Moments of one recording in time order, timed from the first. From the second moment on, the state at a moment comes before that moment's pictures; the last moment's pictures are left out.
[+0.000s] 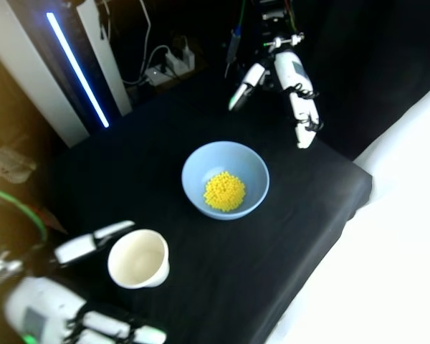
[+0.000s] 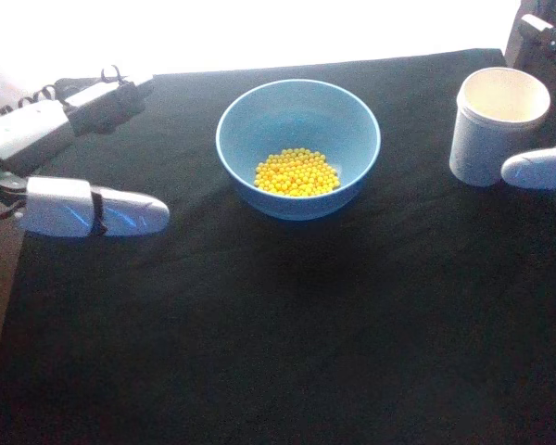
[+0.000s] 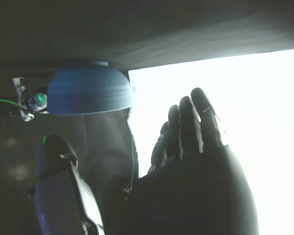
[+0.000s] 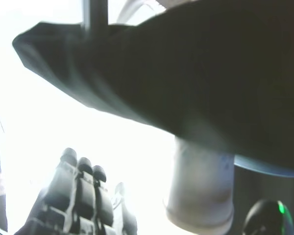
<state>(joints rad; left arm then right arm) 0.79 -1.00 1.28 -0.08 -0.85 0.61 -0.89 -1.23 1.65 0.25 0.98 -0.10</state>
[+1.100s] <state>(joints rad) 0.98 -0.76 1.03 -0.27 -1.55 0.68 -1.13 -0.86 1.16 0.37 1.63 -0.27</state>
